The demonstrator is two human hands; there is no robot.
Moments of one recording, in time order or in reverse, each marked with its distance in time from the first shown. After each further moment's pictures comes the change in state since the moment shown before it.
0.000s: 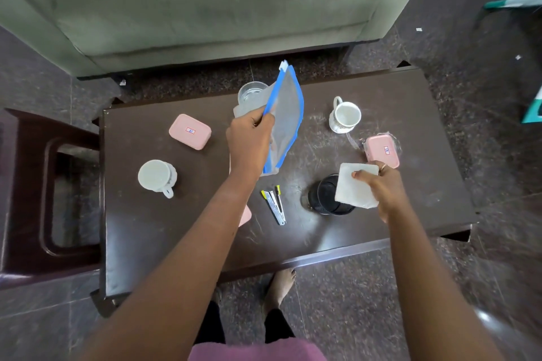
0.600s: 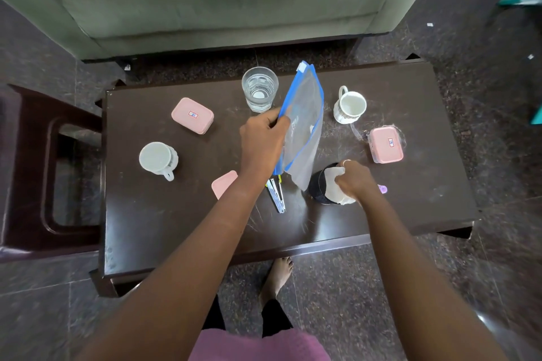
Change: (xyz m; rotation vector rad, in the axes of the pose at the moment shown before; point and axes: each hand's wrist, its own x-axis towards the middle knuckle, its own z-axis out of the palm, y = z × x) left_hand -0.027 -0.013 0.010 0.024 -0.048 0.022; right_hand 0.011 0.010 0.039 -0.932 -0.130 -0.047
